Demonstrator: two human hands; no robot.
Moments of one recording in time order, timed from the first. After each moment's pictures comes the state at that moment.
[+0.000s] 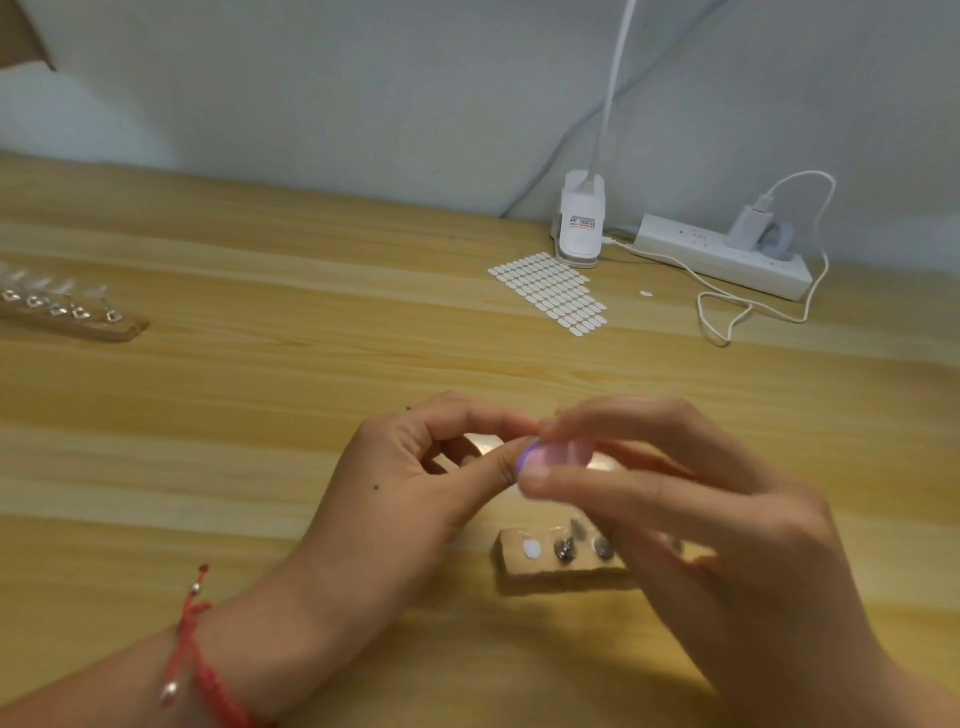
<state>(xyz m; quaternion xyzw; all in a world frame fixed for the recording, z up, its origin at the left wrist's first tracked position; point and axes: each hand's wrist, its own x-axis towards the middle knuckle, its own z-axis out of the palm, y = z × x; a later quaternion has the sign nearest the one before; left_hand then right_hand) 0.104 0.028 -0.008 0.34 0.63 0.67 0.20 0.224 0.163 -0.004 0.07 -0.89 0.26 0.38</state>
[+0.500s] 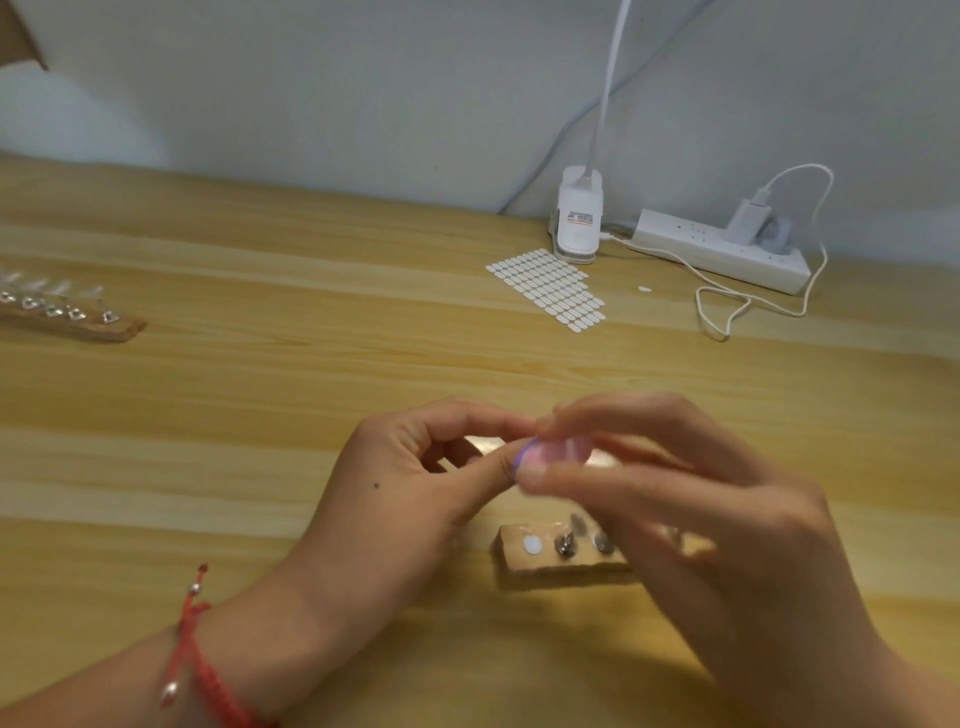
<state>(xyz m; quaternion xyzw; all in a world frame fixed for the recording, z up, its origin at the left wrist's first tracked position) 0.104 0.029 -0.012 0.33 0.64 0.66 0.21 0.224 0.162 -0.005 0.06 -0.89 0.27 0.37</state>
